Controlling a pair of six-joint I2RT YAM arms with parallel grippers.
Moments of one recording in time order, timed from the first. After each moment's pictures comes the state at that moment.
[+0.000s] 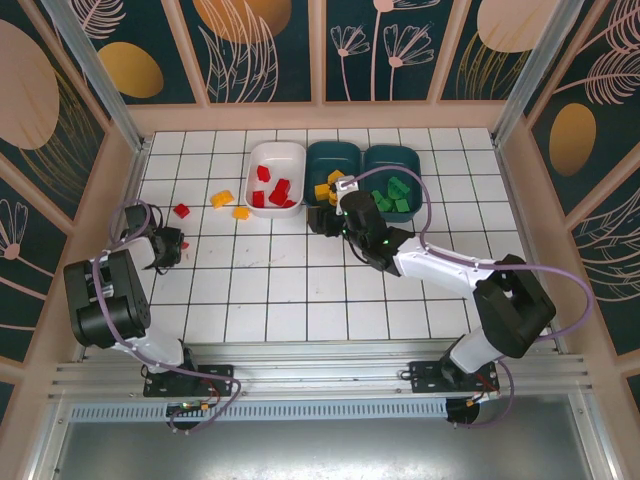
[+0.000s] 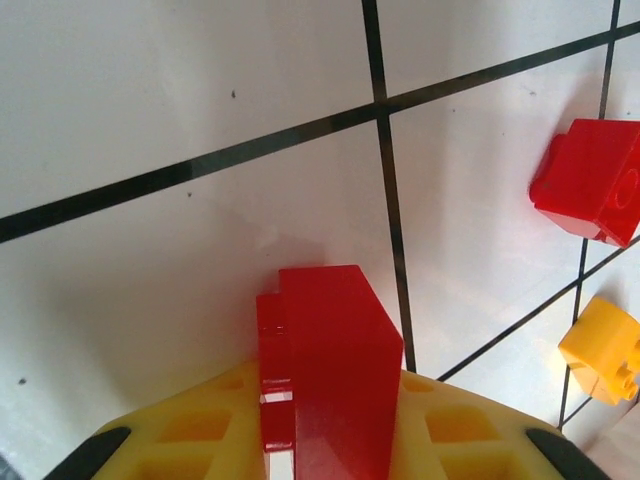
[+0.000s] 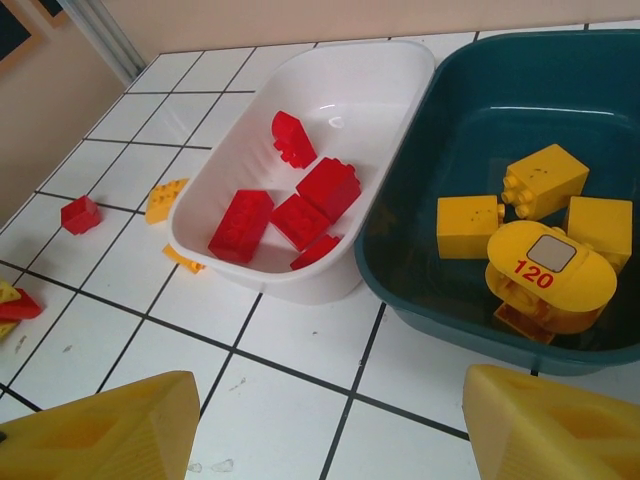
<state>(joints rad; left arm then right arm) 0.30 1.58 0.74 -0.18 0.18 -1.16 0.77 1.52 0.93 0.15 0.15 0.39</state>
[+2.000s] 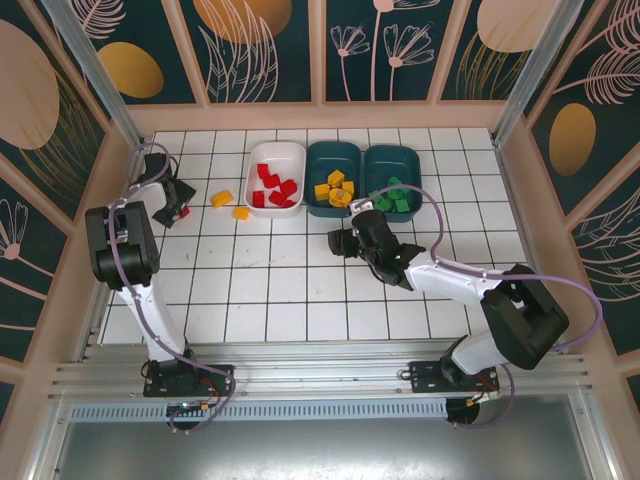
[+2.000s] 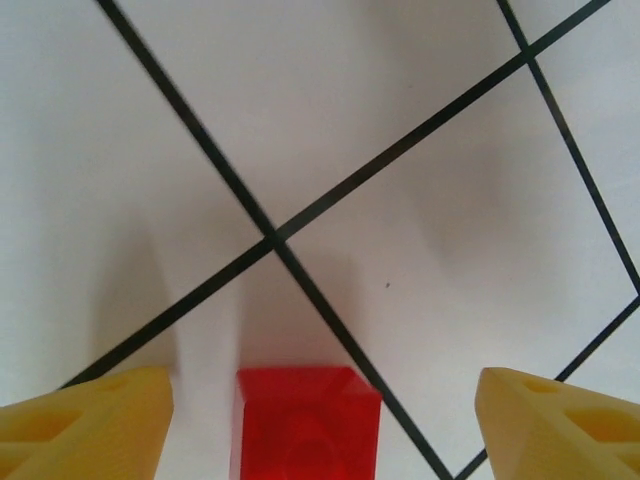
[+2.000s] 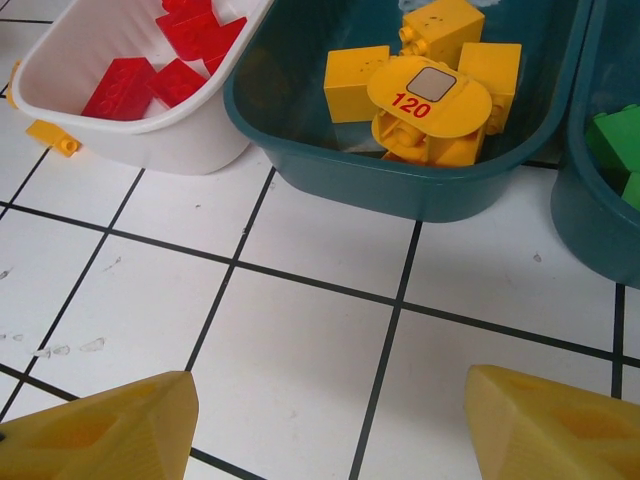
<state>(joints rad) 0.18 2.05 1.39 -0.41 -0.07 -0.84 0.75 1.44 0.75 0.07 0.19 0.36</state>
